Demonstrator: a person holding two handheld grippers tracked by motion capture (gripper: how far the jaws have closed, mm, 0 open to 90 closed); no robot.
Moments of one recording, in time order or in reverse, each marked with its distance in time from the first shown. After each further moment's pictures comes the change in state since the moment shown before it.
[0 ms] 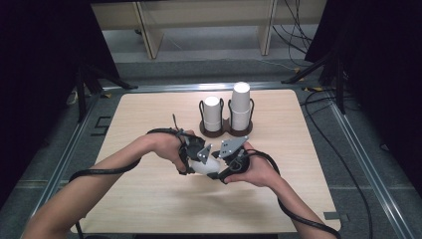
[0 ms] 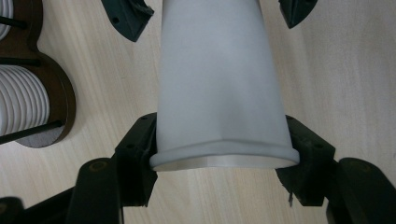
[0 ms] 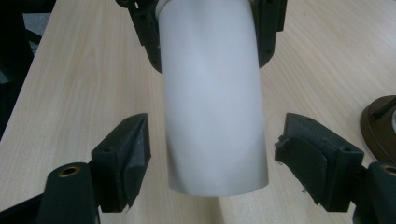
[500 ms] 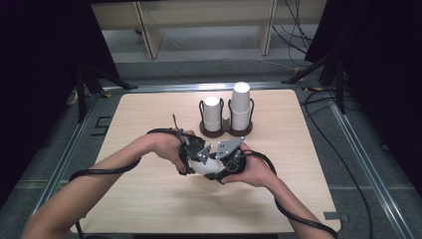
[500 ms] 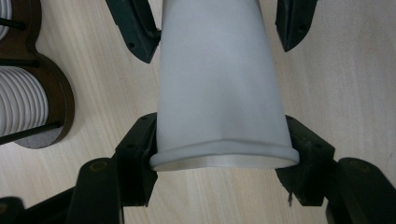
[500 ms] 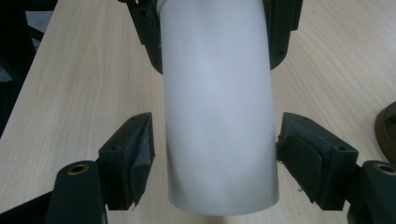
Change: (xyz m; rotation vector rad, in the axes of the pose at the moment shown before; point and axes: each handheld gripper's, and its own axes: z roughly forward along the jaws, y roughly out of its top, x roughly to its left) left arm 0.000 0.001 -0.001 -0.005 -0.003 0.004; right arm 0.001 0.001 0.010 0.007 0.017 -0.004
